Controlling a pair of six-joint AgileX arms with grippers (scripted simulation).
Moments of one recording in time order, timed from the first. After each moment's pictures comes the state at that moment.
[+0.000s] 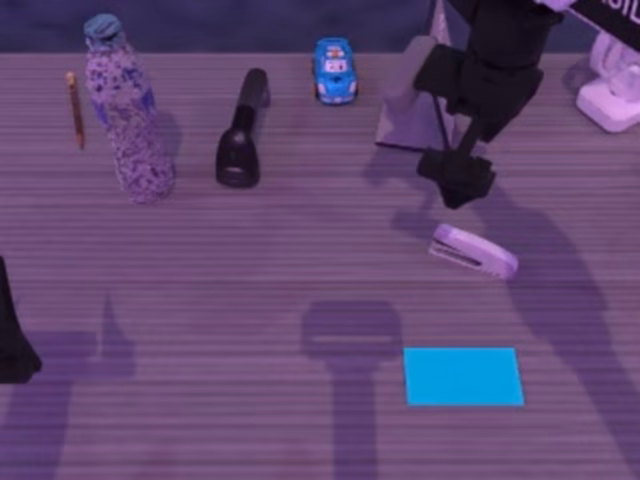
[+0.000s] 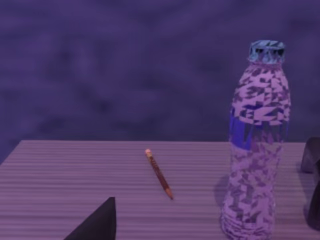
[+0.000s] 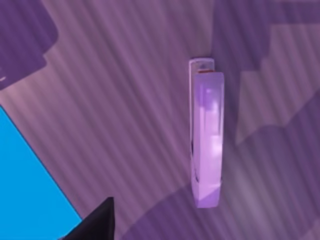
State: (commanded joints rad) left arm 0.00 0.00 0.00 0.00 0.00 0.00; right arm 0.42 2.34 2.19 -1.38 0.01 -0.67
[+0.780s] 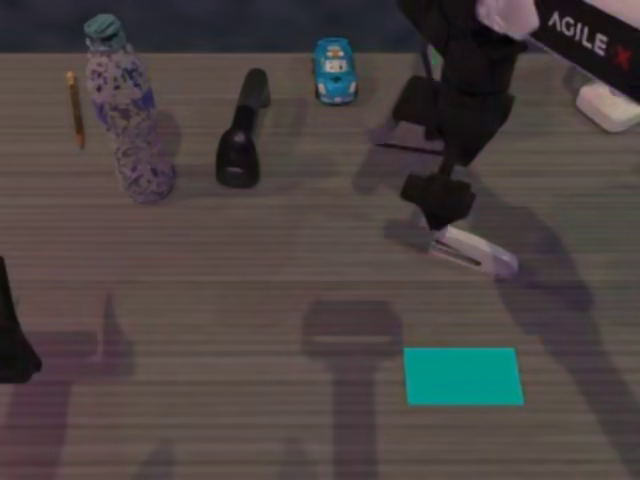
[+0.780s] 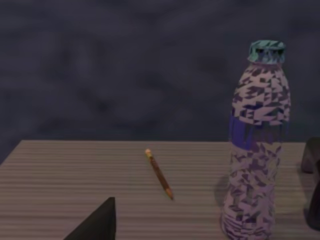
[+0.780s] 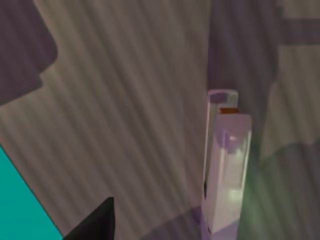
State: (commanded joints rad) left arm 0.00 0.00 0.00 0.00 0.00 0.00; right arm 0.43 2.44 2.23 -1.36 0.01 -0.70
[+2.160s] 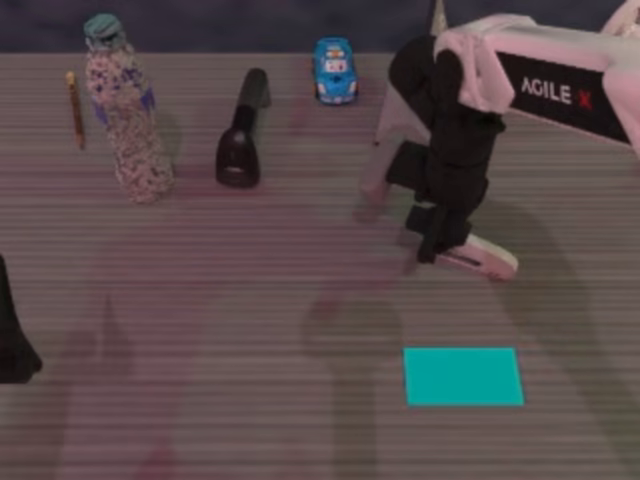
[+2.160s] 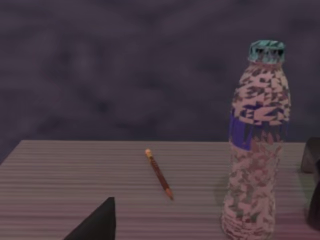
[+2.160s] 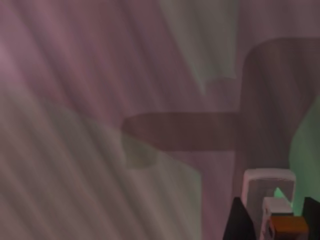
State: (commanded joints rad) left arm 0.00 0.00 0.00 0.00 0.00 0.00; right arm 0.44 2.48 1.98 -1.07 0.01 -0.70
